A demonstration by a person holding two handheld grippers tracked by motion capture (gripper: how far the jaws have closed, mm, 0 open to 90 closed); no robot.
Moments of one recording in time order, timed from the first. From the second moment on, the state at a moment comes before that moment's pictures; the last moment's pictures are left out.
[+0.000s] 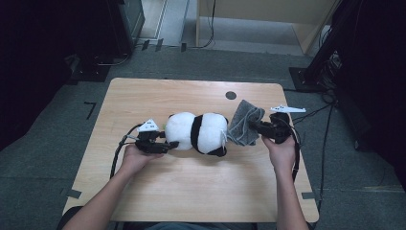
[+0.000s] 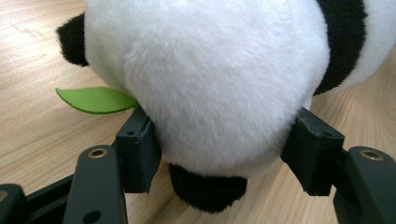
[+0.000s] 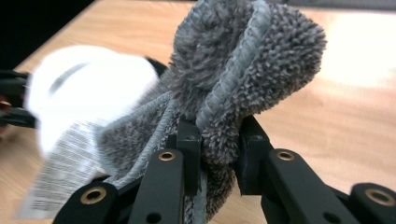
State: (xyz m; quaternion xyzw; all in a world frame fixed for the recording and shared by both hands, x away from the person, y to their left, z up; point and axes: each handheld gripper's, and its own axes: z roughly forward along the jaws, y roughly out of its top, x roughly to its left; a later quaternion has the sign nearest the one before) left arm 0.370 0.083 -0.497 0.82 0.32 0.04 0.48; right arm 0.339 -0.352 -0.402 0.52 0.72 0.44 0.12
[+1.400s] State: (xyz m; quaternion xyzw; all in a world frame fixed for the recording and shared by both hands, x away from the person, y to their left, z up) left arm 0.367 0.079 -0.492 0.82 0.33 0.04 0.46; right arm 0.325 -0.163 -0.436 0.34 0.85 0.38 0.11
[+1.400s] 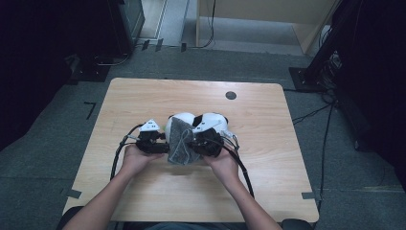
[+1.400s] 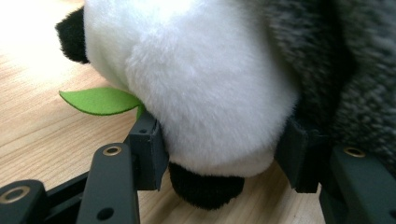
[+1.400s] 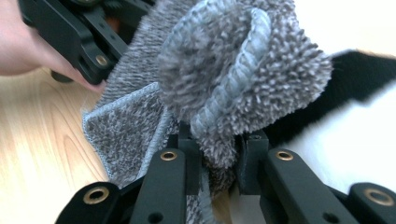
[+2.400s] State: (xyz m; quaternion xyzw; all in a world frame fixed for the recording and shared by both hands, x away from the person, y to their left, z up) left arm 0.367 0.081 -0.492 0.82 0.34 0.04 0.46; right arm 0.296 -0.269 -0.426 0.43 0.82 0.35 0.14
